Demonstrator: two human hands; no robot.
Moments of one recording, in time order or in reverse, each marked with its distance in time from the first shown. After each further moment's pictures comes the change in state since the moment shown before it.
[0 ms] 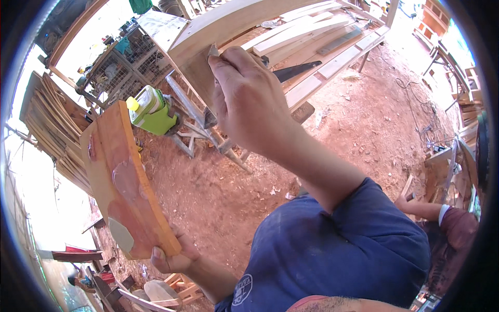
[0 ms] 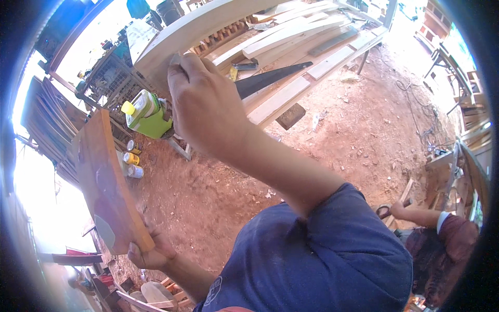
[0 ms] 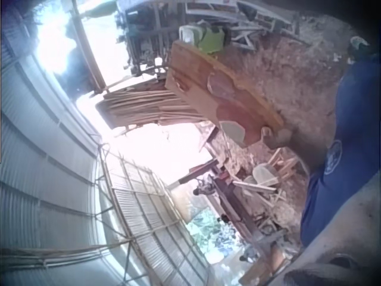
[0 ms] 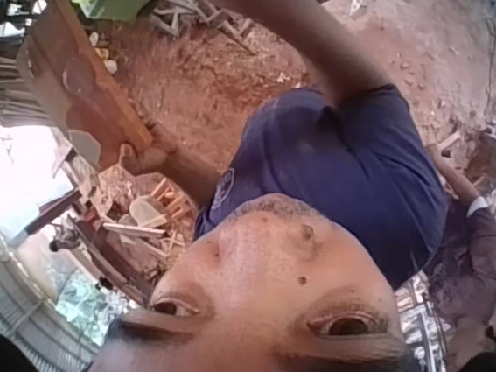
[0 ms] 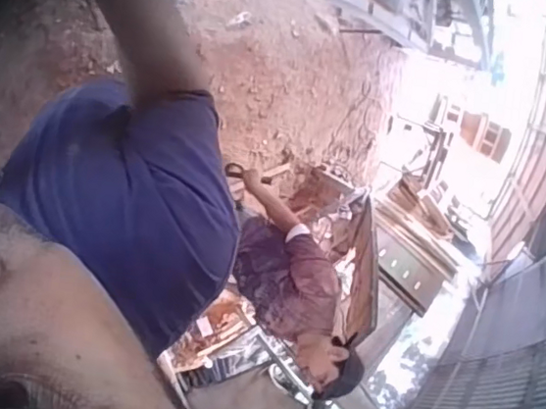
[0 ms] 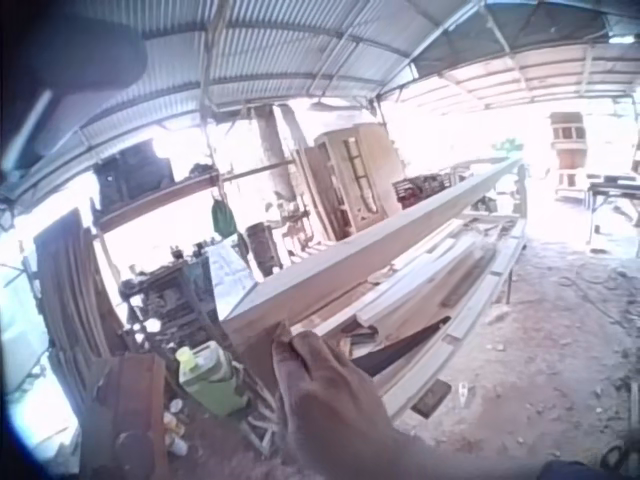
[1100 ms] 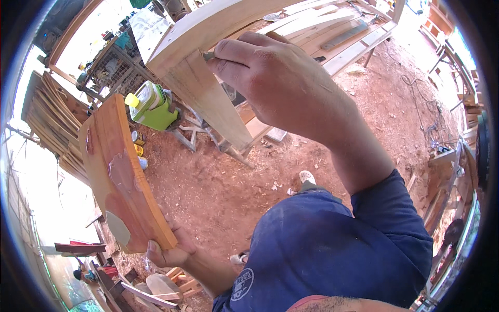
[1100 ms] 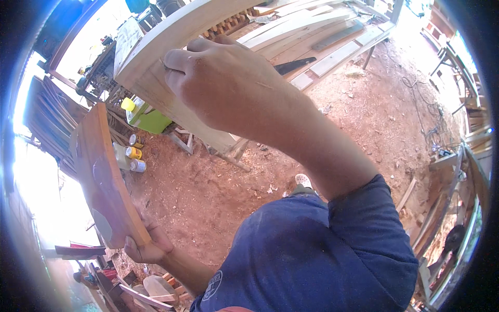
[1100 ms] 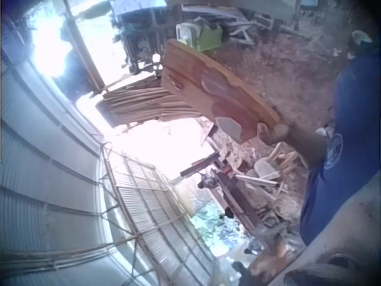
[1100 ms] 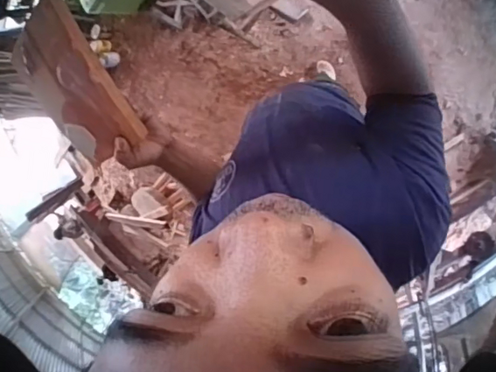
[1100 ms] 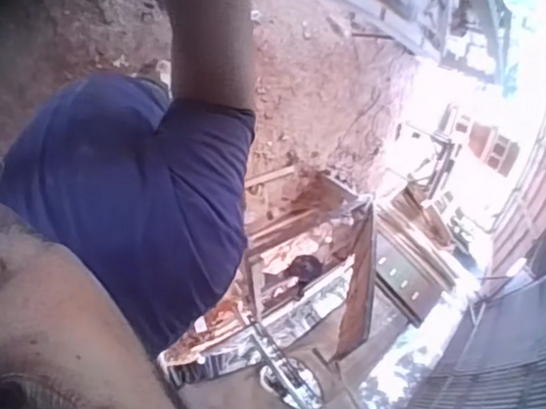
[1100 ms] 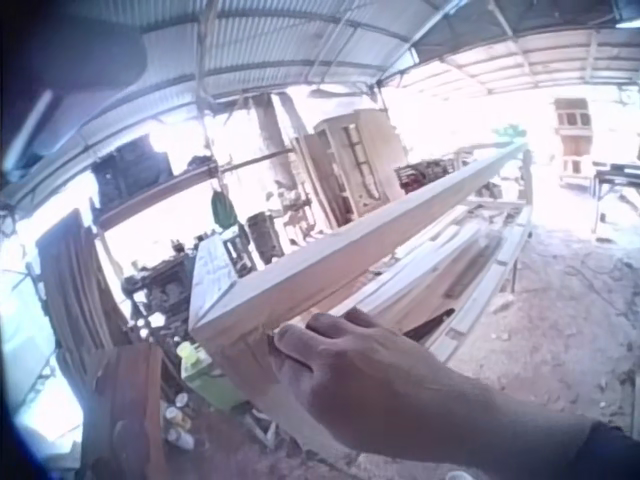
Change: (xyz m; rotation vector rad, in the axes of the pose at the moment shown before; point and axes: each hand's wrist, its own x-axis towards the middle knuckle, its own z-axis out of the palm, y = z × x) left_hand 0.013 -0.022 0.017 -0.033 -0.056 -0.016; right_hand 0.030 0.049 -0.057 -0.160 -0.364 -0.358
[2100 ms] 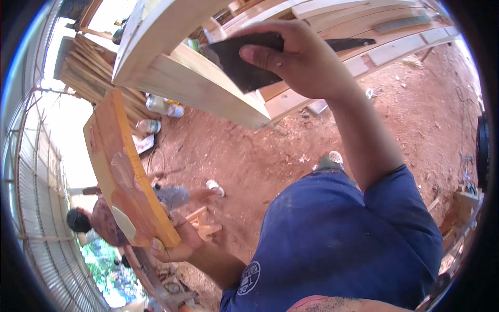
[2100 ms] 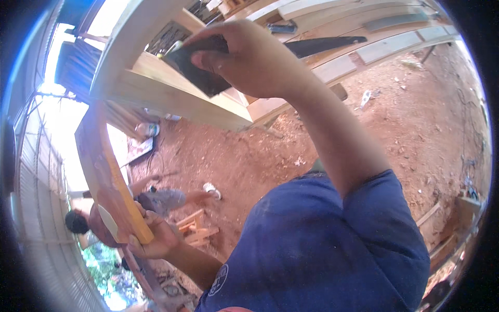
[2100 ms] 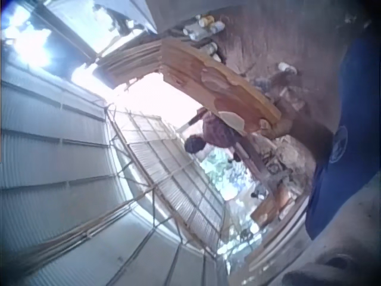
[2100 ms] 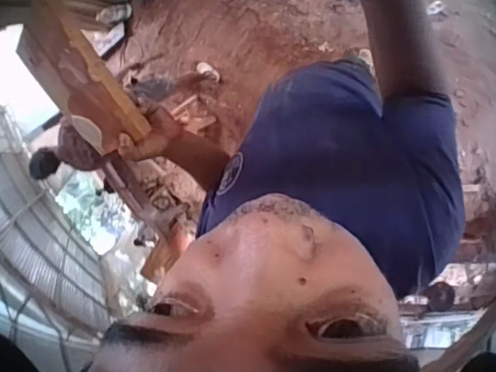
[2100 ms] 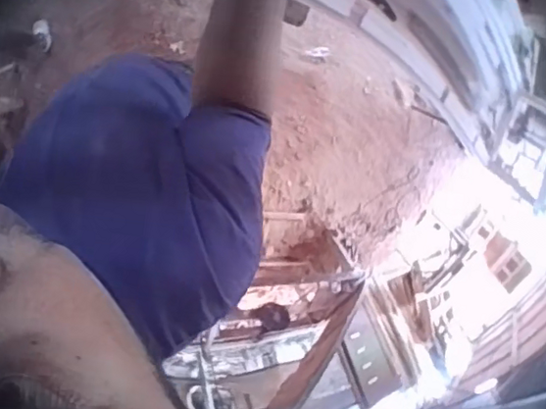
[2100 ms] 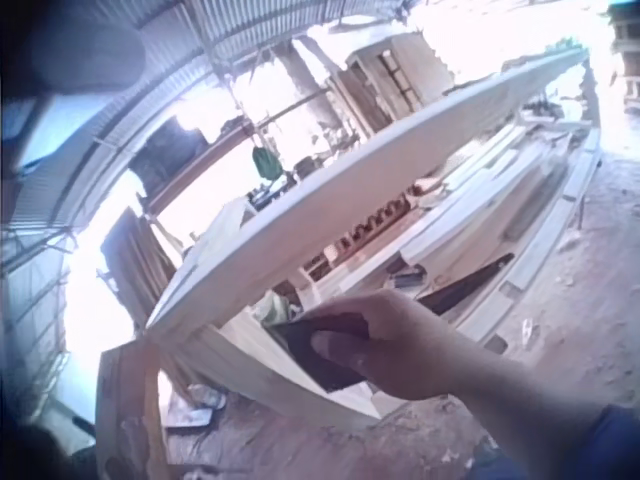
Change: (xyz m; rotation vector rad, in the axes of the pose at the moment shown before) left_hand -0.052 -0.008 0.085 0.267 0.103 0.201; right_hand -0.041 0.088 0.074 1.197 -0.049 0.504
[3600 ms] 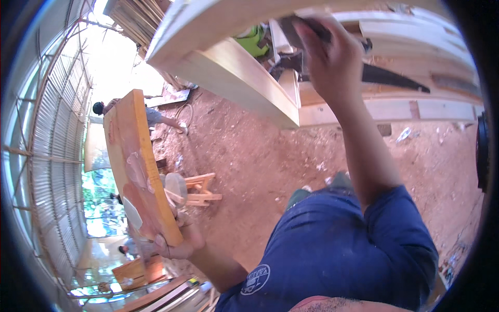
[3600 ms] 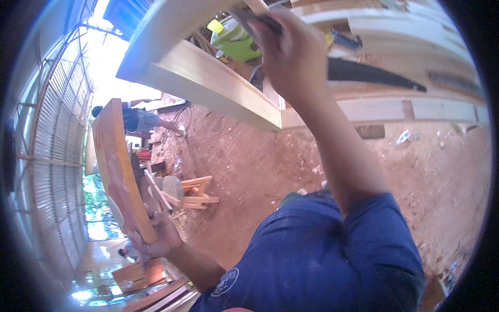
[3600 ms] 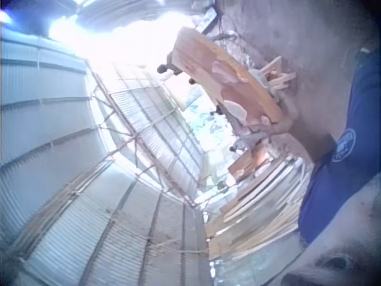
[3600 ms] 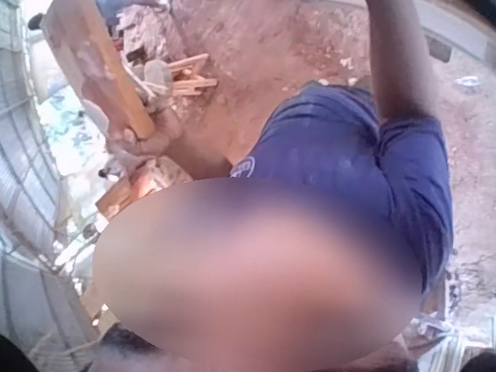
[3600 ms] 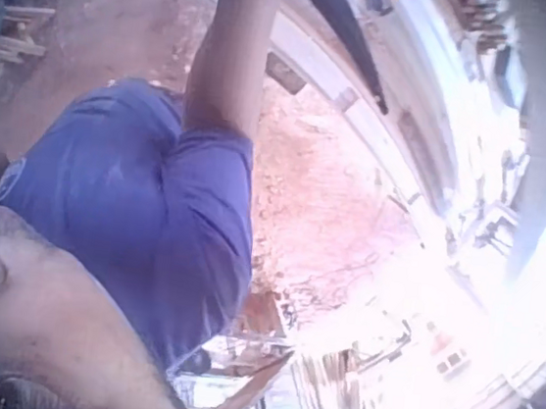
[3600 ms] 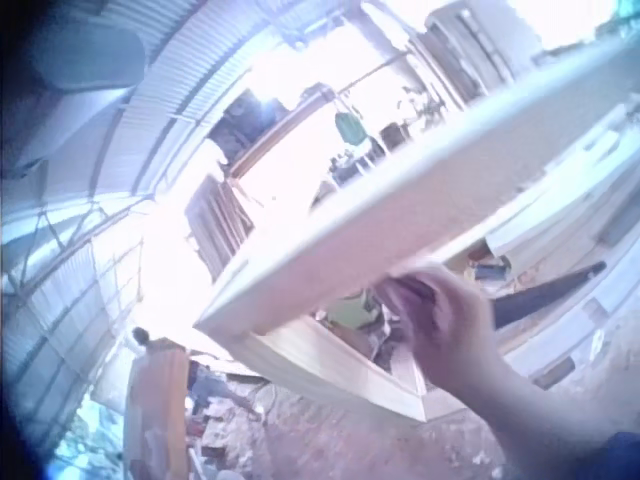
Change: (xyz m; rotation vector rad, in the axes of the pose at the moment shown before) left_hand -0.065 0.019 0.046 0.101 -0.005 0.135; right_hand 0.045 0.064 0.014 -0.157 0.476 -0.258
